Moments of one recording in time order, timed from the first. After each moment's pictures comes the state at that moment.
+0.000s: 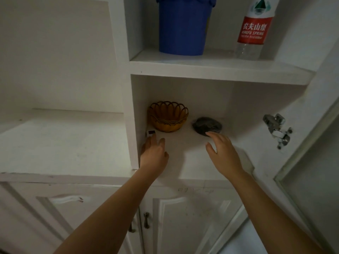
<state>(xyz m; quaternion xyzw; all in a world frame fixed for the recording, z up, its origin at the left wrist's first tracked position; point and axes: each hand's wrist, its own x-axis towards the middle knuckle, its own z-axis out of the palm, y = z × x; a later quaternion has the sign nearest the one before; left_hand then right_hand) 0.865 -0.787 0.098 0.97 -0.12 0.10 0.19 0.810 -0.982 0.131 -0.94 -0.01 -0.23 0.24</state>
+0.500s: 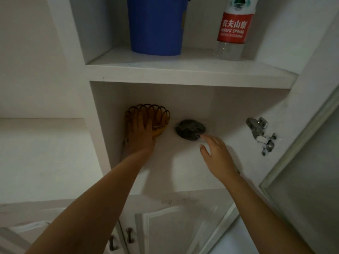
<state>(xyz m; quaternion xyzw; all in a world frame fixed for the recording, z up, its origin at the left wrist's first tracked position) 0.946 -0.824 0.119 0.96 -0.14 0.19 0.15 0.827 -1.020 0.125 -0.94 0.03 -0.24 0.25</state>
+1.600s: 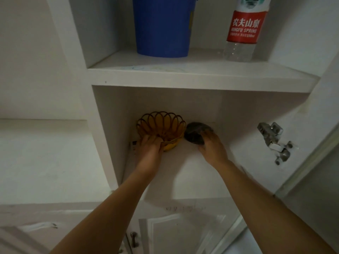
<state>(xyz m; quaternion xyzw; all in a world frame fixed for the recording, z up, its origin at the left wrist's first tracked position) 0.909 -0.821 0.110 0.93 -0.19 0.23 0.23 0.915 -1.039 0.097 -0.98 0.03 -0.14 0.15</state>
